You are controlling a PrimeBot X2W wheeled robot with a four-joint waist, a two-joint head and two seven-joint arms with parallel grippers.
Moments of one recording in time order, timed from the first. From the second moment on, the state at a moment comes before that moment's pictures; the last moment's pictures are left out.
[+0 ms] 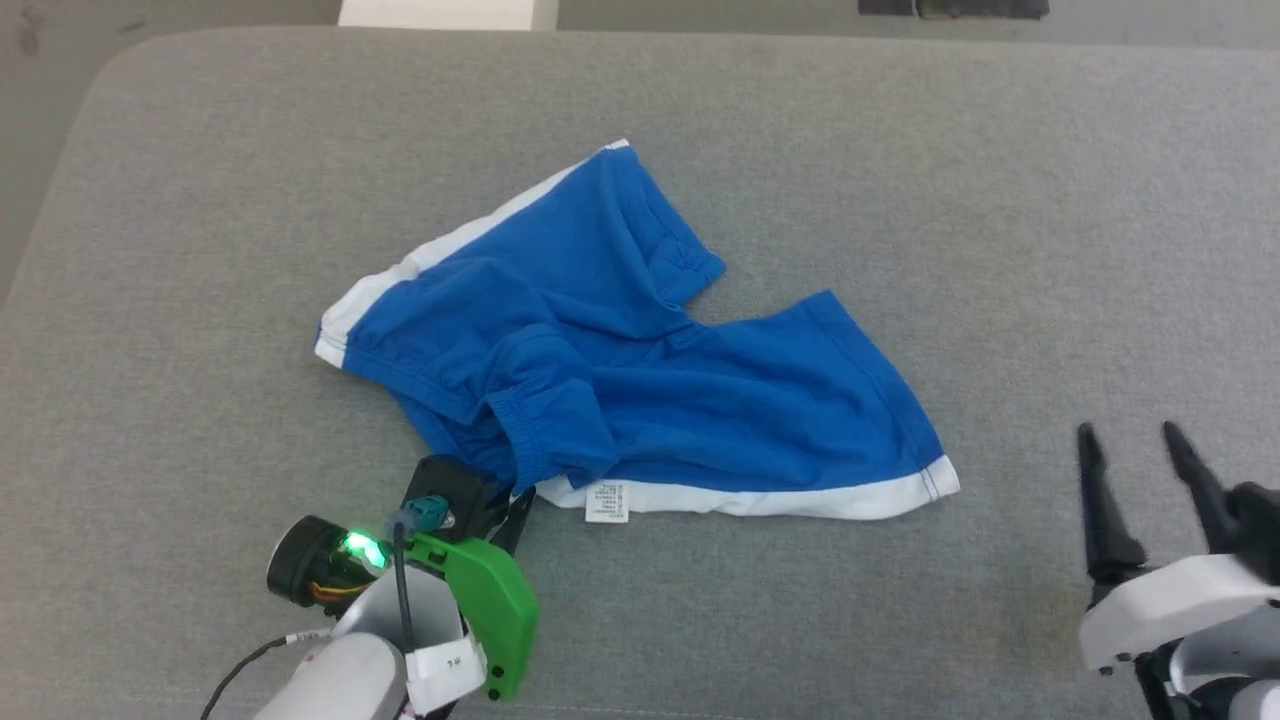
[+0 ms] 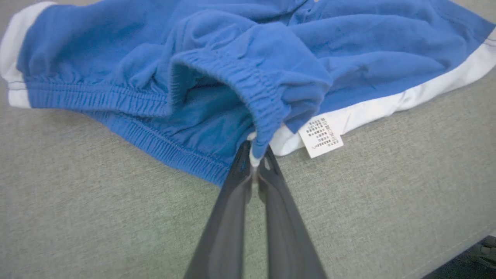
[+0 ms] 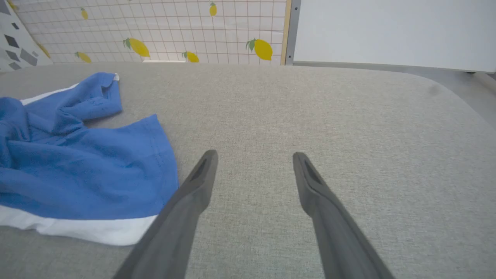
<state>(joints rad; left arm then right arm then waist) -0.24 0.45 -0.64 0.01 -0.46 0.12 0.25 0.04 -0.09 -0.16 -0.11 0.12 0.13 0.06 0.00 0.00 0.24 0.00</state>
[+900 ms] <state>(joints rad) -0.24 0.47 -0.69 -0.09 -0.45 0.12 0.24 -0.11 -0.25 0.09 0.14 0.19 0.13 0.48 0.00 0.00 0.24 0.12</state>
